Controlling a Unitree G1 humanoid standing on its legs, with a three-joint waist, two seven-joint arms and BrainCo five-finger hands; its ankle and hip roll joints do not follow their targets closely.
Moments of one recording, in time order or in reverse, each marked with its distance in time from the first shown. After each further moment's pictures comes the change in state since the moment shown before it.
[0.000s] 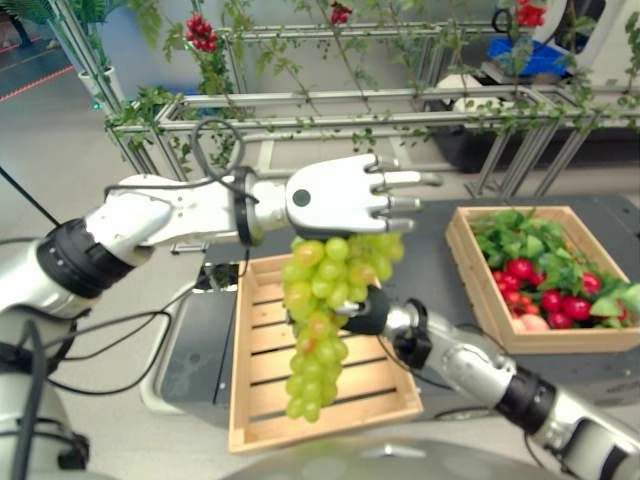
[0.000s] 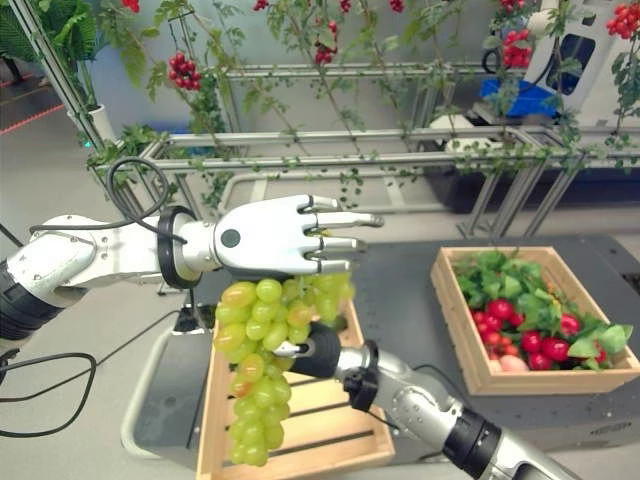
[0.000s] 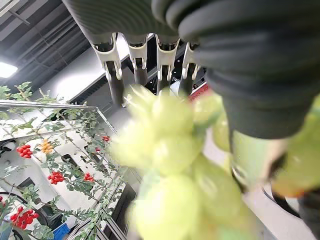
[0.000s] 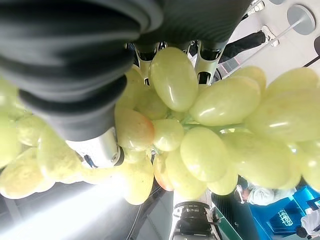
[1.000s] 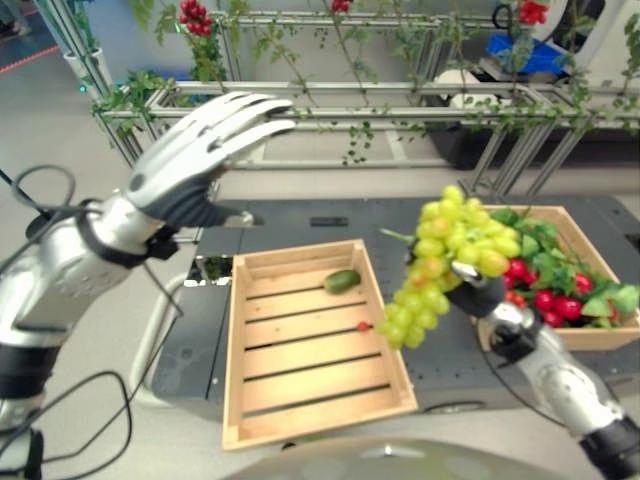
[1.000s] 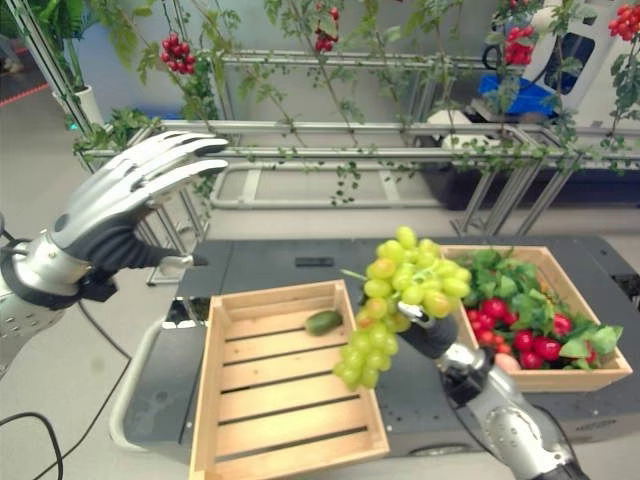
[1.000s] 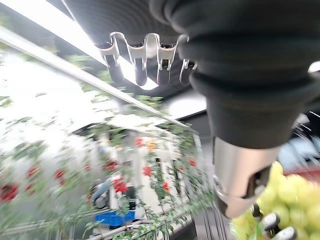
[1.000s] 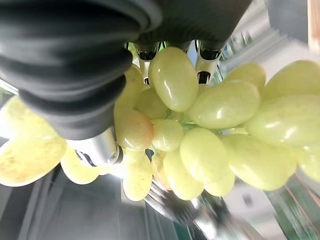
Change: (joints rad) left arm 0.948 -0.182 1.007 -0.014 -0.614 -0.027 -0.258; right arm 0.463 -0.150 -0.722 -0.065 -0.024 -0.034 0.017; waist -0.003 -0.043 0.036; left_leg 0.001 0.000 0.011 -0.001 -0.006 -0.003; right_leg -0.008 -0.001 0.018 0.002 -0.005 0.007
